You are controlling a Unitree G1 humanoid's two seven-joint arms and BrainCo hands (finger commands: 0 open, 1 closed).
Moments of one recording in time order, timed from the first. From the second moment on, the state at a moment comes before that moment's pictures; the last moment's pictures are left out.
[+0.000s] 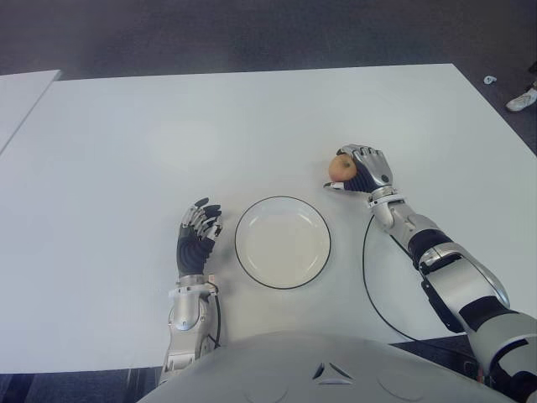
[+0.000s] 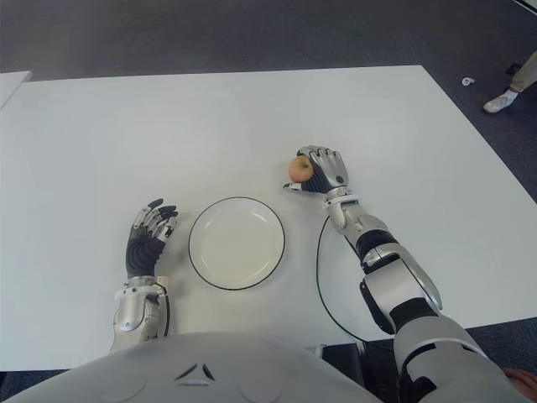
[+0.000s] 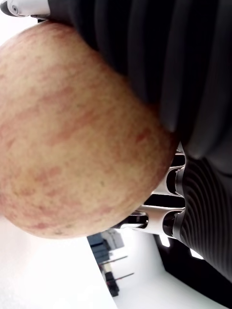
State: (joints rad) left arm 0.47 -0.08 -0.02 0.04 -0.01 -0.37 0.10; right arm -0.59 -0.42 0.50 1.14 -0.79 -0.48 -0.77
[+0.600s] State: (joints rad) left arm 0.46 -0.08 -0.02 0.05 -0.01 -0.38 0.09; right arm -0.58 -0.43 0.47 1.04 -0.77 -0.50 -0.75
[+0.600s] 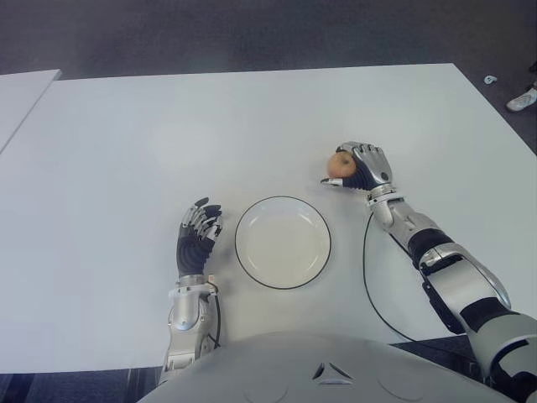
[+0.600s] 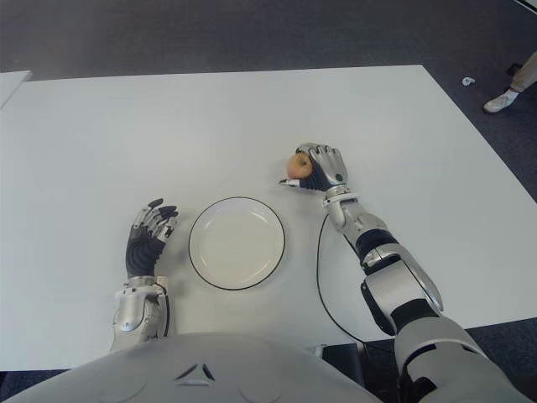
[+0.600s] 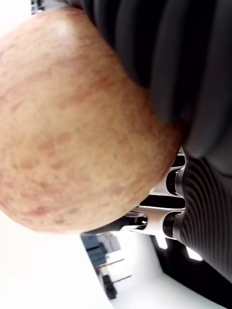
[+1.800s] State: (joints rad) left arm 0.42 -0.07 -0.02 0.09 0.00 -0.38 0.09; right arm -0.21 -0.47 0.33 0.06 -0.82 -0.43 -0.52
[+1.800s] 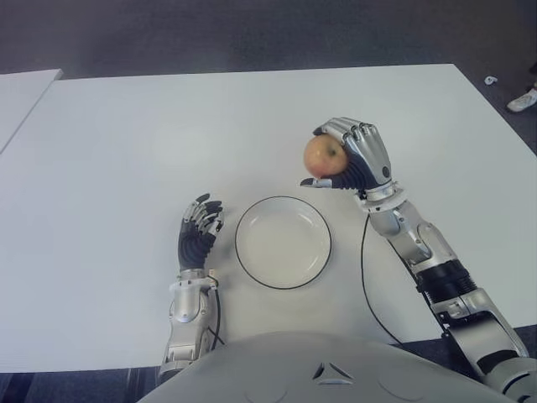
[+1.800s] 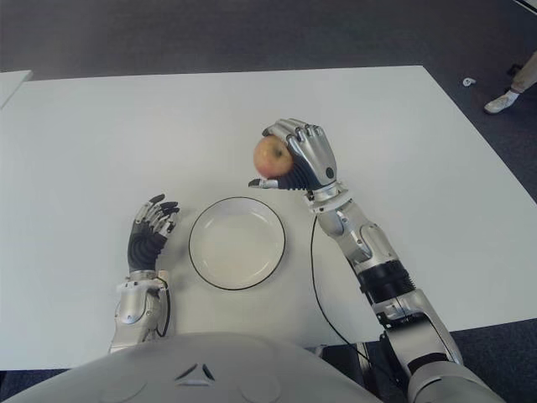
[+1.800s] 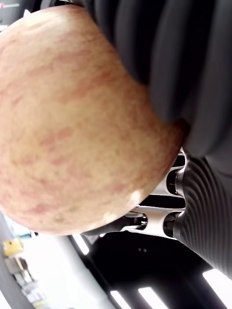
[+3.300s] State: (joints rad) left arm 0.44 -0.08 -0.05 0.06 0.05 -0.36 0.13; right arm -0.07 -0.38 0.53 0.12 -0.93 -0.54 -0.46
